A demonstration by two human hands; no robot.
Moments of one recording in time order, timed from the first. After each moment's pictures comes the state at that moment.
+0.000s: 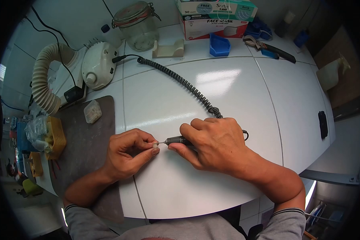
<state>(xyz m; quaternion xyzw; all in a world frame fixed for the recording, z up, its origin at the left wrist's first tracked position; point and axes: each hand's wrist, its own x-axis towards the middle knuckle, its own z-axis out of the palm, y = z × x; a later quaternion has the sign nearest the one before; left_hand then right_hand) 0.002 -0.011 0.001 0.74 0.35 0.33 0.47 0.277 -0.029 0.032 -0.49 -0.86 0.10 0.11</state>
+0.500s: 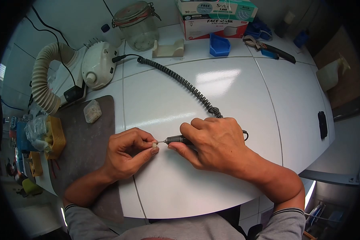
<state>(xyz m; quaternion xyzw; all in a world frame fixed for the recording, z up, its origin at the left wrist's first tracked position) 0.002 -0.011 0.002 0.74 0.34 0.33 0.47 0.278 -0.029 0.031 -0.49 -0.86 0.10 0.11</state>
